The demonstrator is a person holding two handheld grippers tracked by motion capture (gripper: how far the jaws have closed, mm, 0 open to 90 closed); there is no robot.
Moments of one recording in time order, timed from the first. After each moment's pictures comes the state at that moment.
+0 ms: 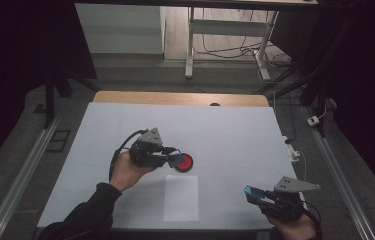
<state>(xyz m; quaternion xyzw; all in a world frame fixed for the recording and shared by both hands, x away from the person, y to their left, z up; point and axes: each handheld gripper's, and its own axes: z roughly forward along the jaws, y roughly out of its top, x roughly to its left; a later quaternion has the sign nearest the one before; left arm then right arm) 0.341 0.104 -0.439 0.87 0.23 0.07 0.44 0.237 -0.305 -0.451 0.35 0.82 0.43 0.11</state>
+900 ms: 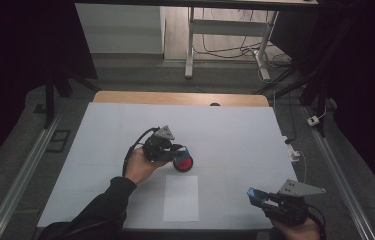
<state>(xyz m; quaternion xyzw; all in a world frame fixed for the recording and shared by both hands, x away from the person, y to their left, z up) 0.377 0.080 -0.473 0.87 0.27 0.07 0.40 0.230 -0.313 -0.450 0.35 0.82 0.44 0.12</state>
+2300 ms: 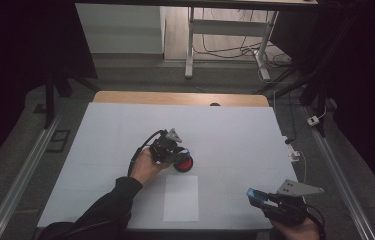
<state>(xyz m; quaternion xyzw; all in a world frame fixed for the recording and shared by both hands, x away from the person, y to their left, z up) 0.383 0.061 -0.486 0.89 0.28 0.09 0.35 0.230 -0.310 -0.451 0.34 0.83 0.43 0.12</state>
